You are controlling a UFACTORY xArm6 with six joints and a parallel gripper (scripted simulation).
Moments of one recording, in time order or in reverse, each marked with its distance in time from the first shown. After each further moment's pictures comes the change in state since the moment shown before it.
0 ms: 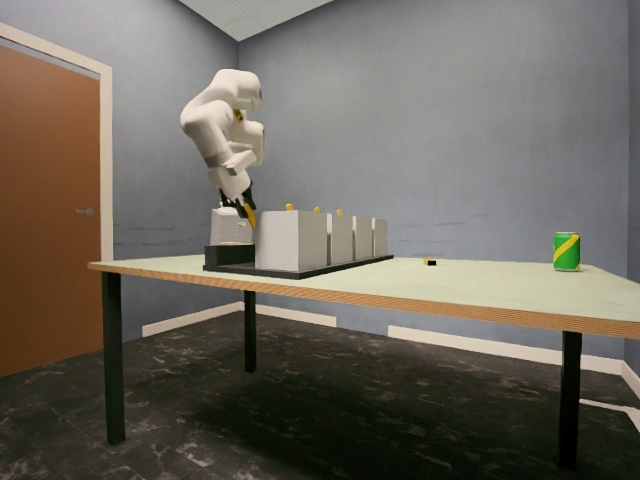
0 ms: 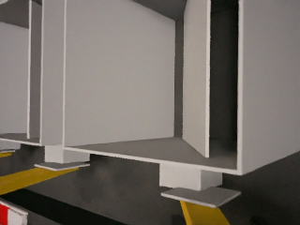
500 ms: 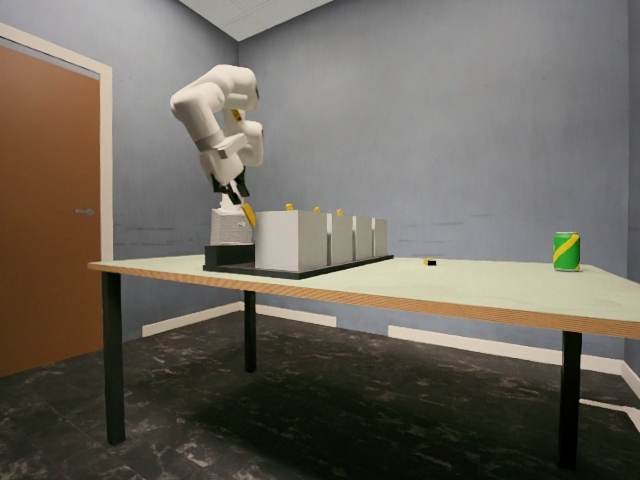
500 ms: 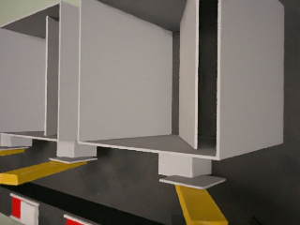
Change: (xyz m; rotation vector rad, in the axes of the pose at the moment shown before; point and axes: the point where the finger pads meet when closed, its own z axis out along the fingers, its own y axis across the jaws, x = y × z) arm 0.000 0.000 -0.047 0.000 0.000 0.000
